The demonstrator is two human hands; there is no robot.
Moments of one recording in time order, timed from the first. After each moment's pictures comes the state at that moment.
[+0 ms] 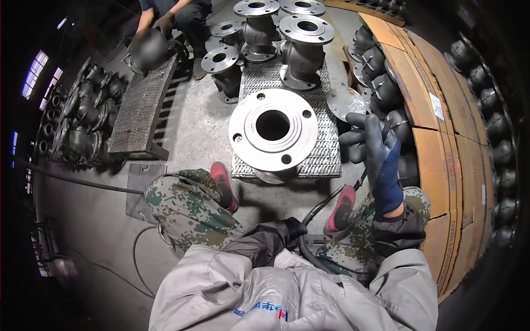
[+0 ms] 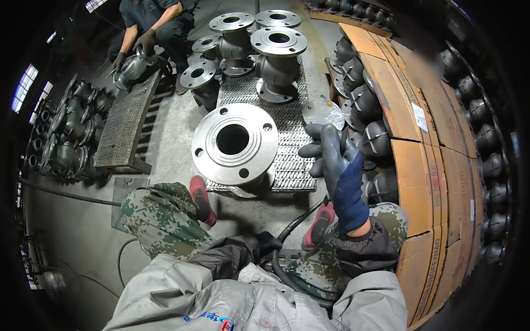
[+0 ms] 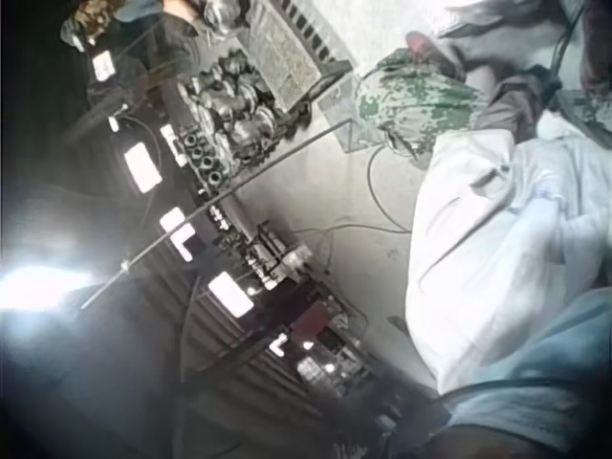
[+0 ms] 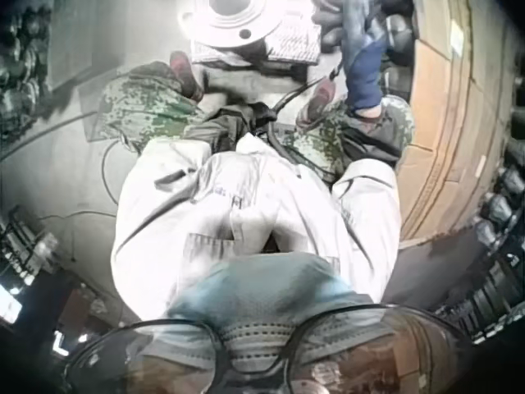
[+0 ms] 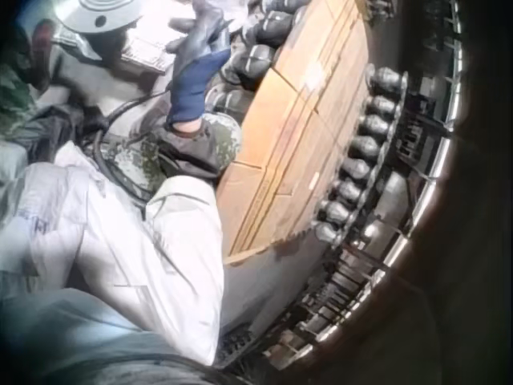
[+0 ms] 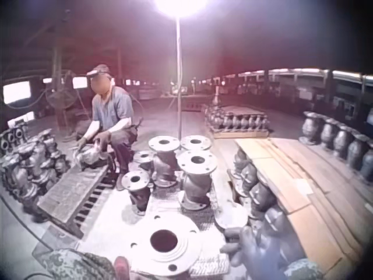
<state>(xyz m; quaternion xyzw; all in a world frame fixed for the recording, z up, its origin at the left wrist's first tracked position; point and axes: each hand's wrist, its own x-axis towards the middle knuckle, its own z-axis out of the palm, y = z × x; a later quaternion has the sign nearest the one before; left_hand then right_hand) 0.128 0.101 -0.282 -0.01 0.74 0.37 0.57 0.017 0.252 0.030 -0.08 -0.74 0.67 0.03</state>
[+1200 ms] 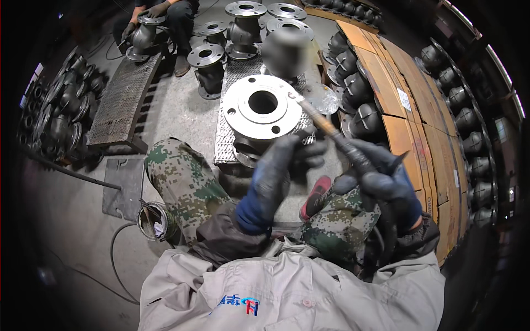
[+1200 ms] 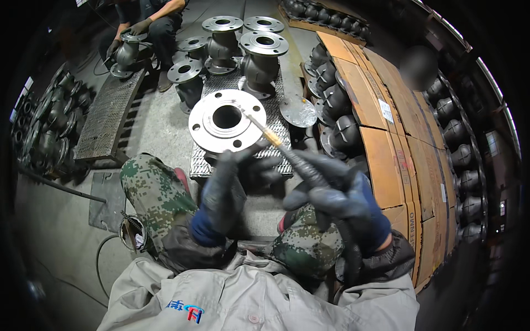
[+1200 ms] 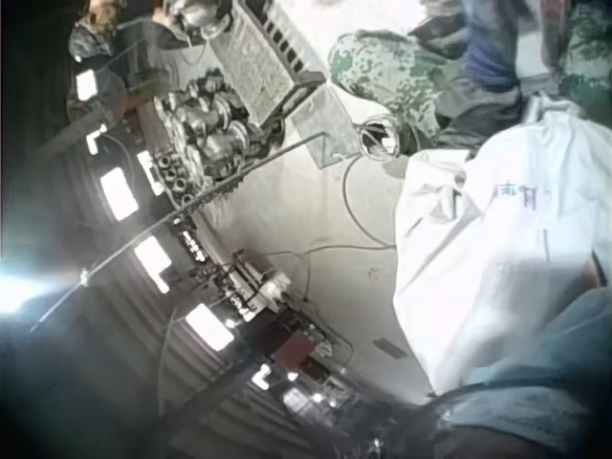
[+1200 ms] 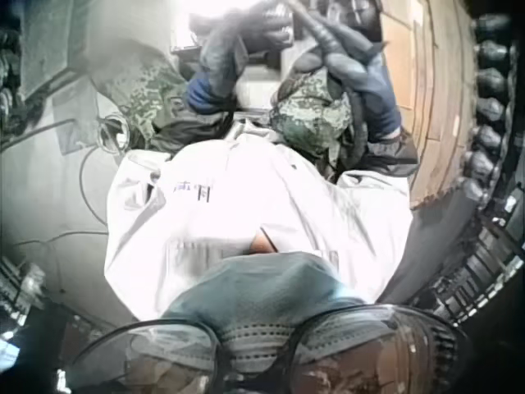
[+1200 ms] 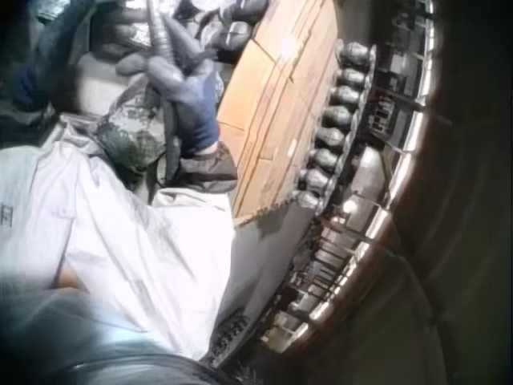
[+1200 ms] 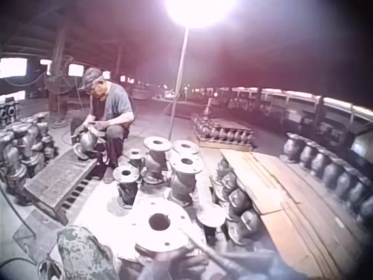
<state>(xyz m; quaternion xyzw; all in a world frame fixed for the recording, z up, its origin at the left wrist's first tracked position) 0.118 0.063 0.008 0.10 0.34 0.93 0.08 0.147 0.247 0.114 0.04 -0.72 0.67 -0.16</state>
